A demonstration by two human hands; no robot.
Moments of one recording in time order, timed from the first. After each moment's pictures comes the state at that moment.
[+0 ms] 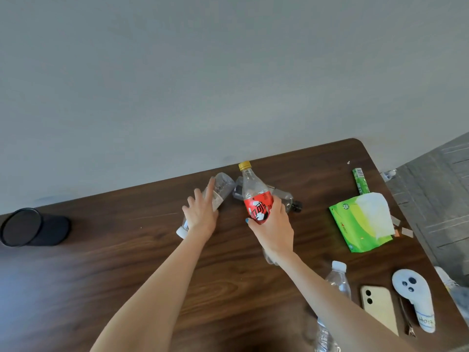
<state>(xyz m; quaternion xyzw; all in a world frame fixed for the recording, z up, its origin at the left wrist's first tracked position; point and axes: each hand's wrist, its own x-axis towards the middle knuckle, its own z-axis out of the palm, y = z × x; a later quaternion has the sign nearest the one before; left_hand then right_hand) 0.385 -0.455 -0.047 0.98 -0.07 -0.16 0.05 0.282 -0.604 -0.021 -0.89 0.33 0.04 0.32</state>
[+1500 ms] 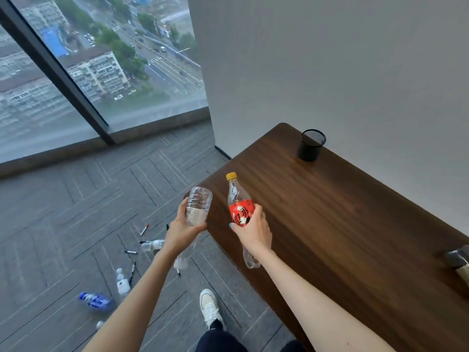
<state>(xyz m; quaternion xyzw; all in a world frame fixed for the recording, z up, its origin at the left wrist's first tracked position) -0.077 -0.033 0.060 0.76 0.48 0.06 0.44 0.056 -0.177 0.043 -0.89 -0.19 0.26 0.32</state>
